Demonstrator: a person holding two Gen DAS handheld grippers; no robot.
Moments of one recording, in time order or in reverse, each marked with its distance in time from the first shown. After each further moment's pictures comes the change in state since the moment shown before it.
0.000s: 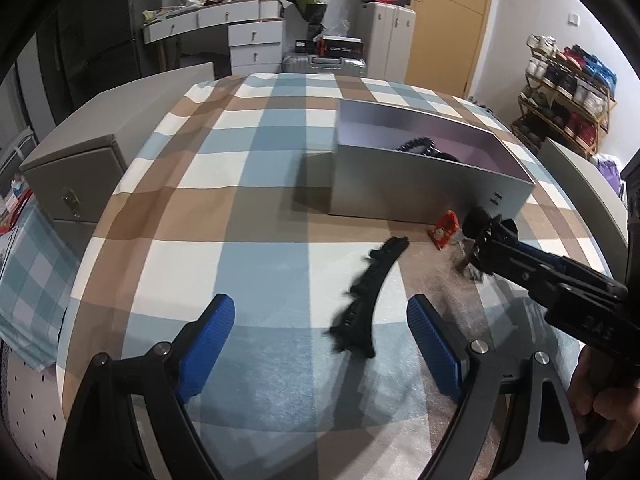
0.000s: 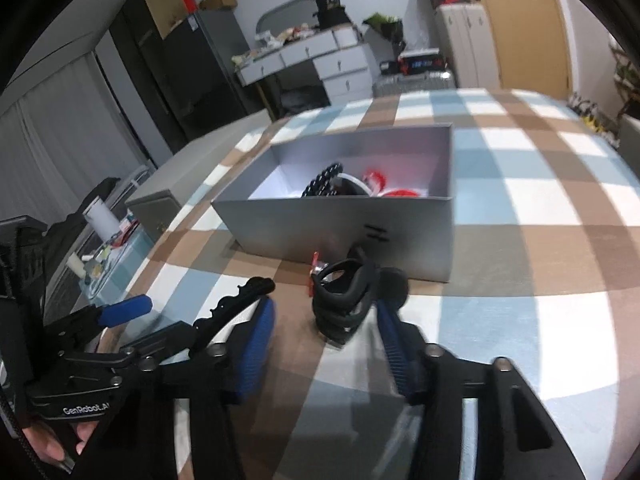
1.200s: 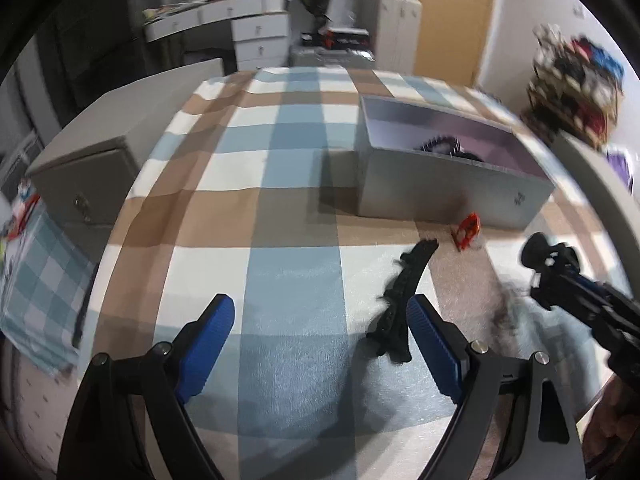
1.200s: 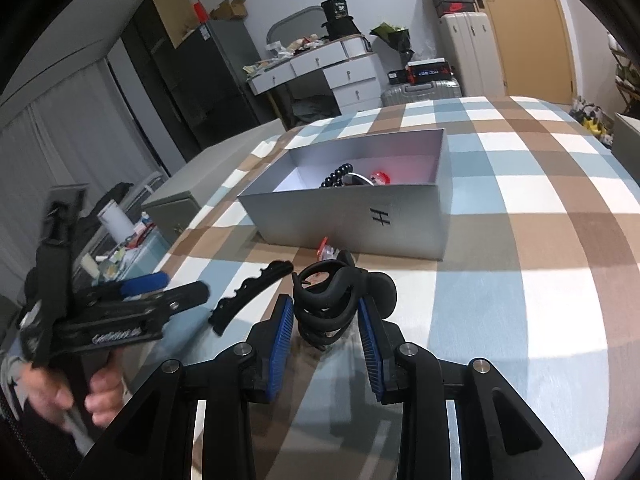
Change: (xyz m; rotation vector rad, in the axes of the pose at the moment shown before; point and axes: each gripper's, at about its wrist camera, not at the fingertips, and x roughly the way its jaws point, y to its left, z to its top) left arm 0.008 0.012 0.011 0.052 0.055 0.033; right arm -0.043 -0.001 -0.028 -0.002 -0.060 0.065
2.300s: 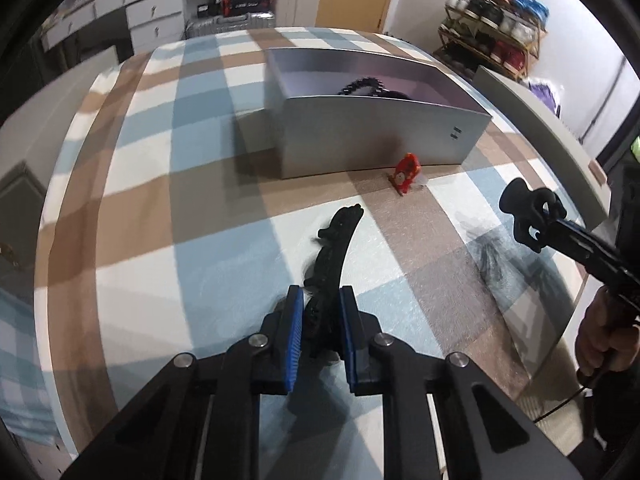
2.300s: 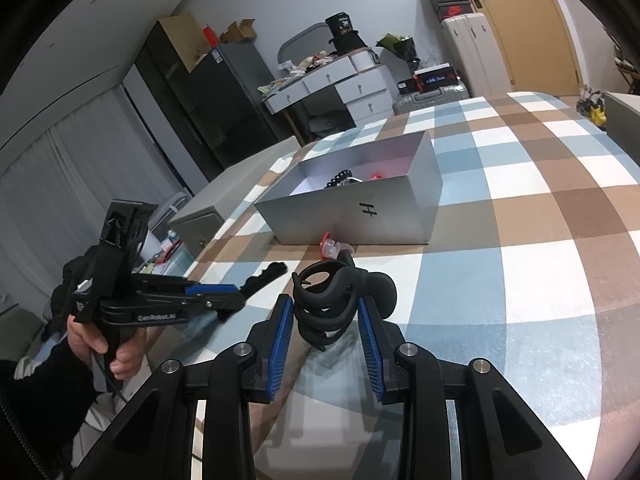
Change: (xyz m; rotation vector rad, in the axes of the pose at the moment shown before) left arm 0.014 0.008 0.002 0.188 0.153 -0.299; right arm -0.022 -0.019 -0.013 0.047 -0.052 0.100
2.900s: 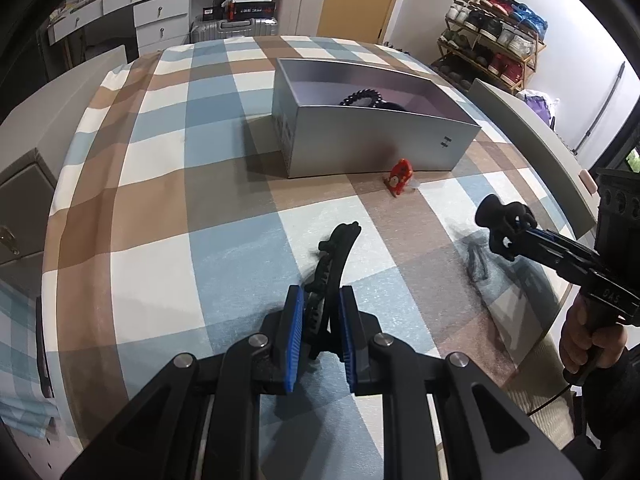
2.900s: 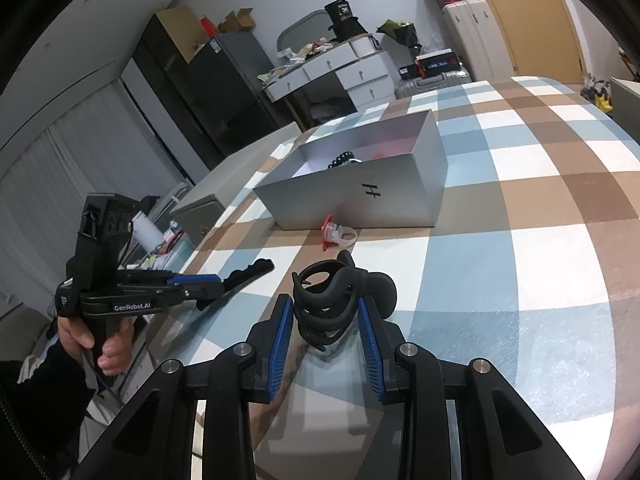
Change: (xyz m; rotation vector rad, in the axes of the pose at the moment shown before) left arm -0.013 -0.001 -0.005 -0.009 -0.032 -0.032; right arm 0.009 -0.001 -0.003 0.011 0.054 0.009
